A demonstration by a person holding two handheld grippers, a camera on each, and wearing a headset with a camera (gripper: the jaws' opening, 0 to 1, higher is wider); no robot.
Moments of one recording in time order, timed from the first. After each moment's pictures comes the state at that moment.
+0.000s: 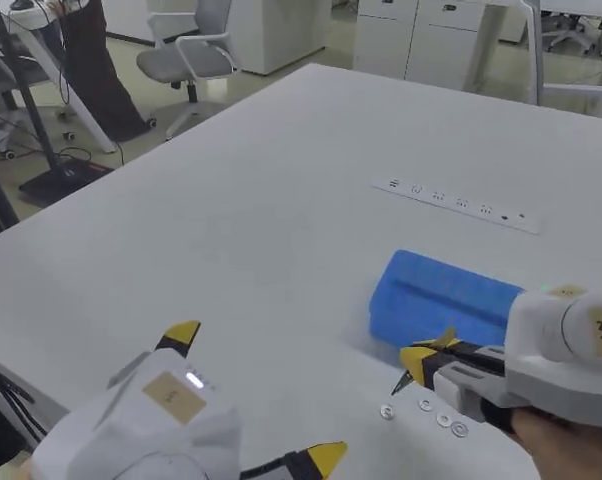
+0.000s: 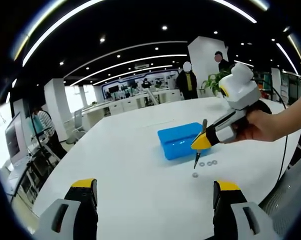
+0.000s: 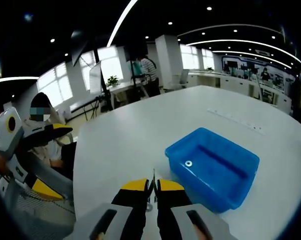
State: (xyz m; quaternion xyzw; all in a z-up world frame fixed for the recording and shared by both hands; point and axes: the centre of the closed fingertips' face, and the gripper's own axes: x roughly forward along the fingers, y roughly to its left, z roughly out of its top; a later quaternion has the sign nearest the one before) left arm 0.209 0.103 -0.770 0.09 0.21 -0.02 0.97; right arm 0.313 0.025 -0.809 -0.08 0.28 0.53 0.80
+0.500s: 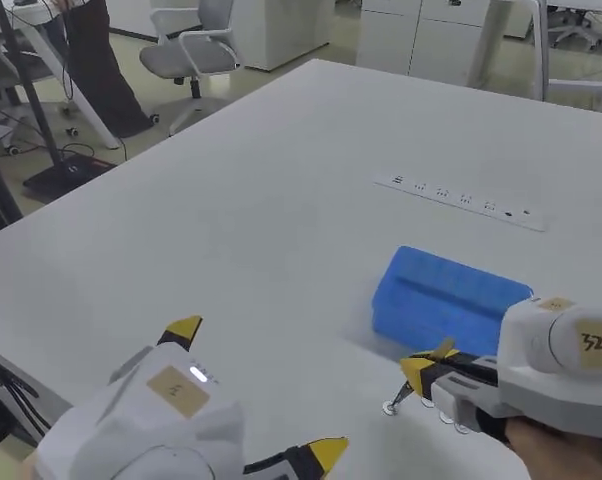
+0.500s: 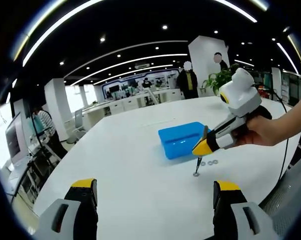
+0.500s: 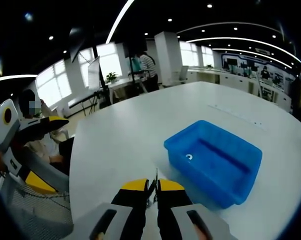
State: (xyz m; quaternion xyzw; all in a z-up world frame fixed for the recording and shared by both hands) left arm 0.209 0.105 -0.771 0.10 0.21 -0.02 0.97; right arm 0.311 0.024 -0.822 -0.09 0.29 0.52 0.80
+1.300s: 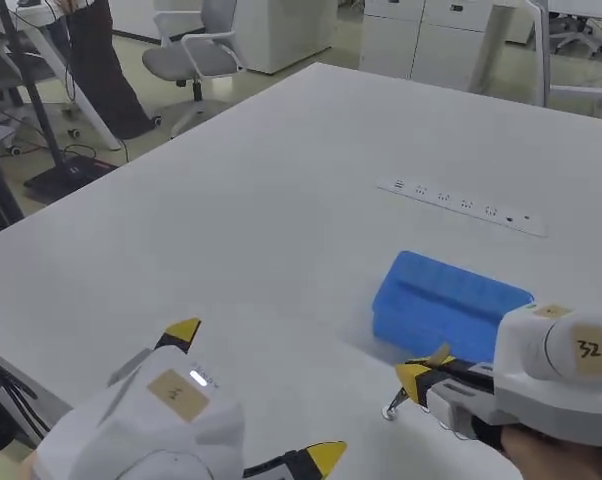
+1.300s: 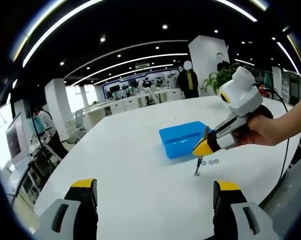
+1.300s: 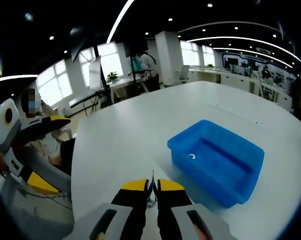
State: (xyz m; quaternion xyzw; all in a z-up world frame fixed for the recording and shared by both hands) left arm 0.209 0.106 -0.771 0.10 0.22 -0.02 0.97; right arm 0.306 0.026 -0.821 -0.09 0.29 0.53 0.79
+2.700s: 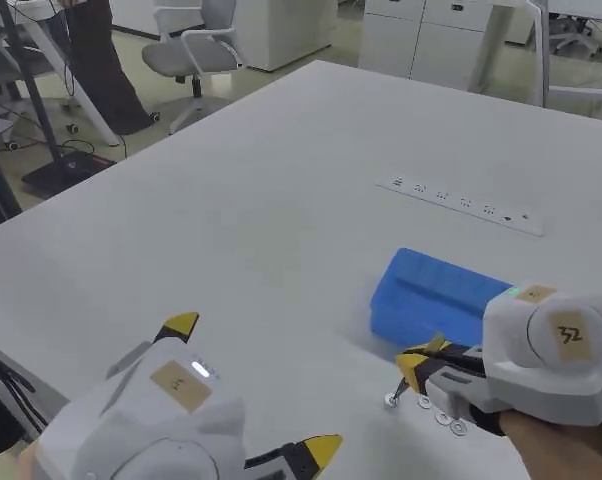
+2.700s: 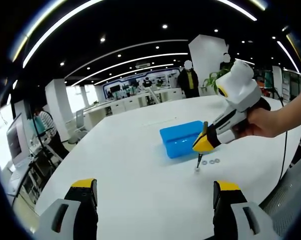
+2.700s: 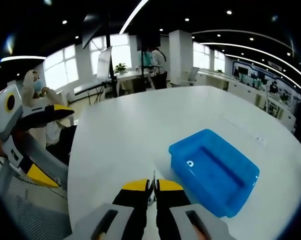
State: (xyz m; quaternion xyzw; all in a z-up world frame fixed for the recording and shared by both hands) left arm 0.208 0.107 -0.772 0.10 0.22 -0.01 0.97; right arm 0.308 0.027 -0.807 -0.15 0.27 0.55 0.78
